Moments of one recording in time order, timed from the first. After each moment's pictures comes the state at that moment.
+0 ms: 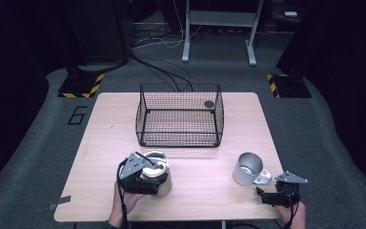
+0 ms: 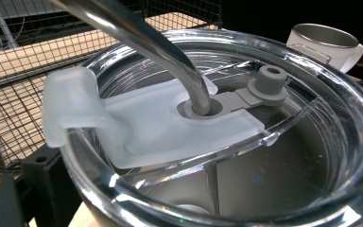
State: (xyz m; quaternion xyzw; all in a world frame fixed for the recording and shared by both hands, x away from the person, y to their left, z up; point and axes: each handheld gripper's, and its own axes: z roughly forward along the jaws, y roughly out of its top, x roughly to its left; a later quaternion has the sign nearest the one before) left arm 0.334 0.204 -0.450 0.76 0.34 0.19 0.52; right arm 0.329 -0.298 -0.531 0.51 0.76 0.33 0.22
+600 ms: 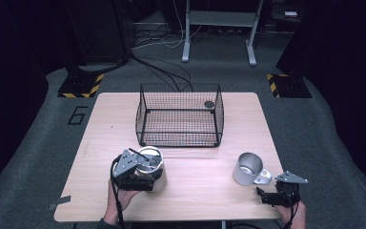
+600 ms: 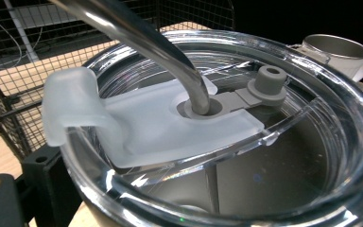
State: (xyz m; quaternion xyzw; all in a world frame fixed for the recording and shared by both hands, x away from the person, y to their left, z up) left arm 0.336 0.217 -0.434 0.75 0.34 0.22 0.52; right arm 0.329 -0.298 -0.531 0.51 0.76 0.33 0.22
